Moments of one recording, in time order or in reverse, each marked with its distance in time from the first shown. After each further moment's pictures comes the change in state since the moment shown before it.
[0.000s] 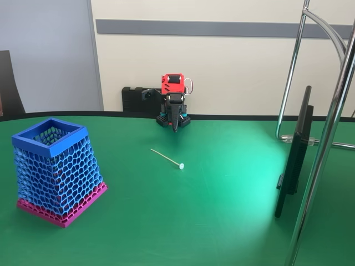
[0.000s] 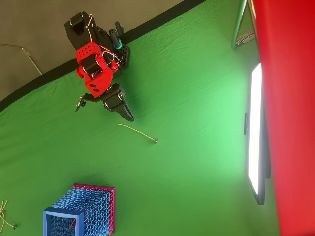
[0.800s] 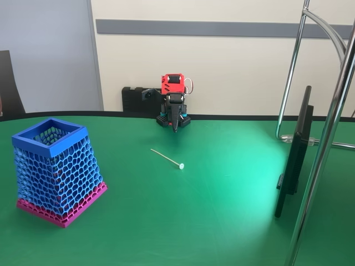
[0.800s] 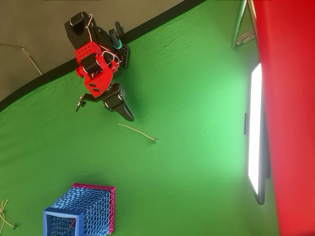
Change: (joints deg) arm 0.0 -0.5 -0.3 0.1 0.0
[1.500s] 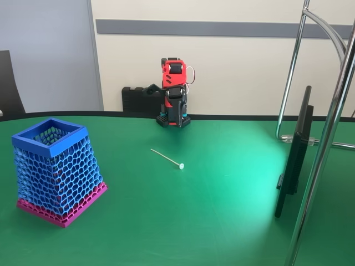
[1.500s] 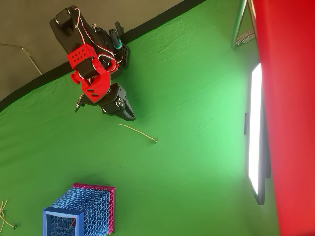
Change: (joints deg) arm -2.2 -33.7 -23.1 0.4 20.1
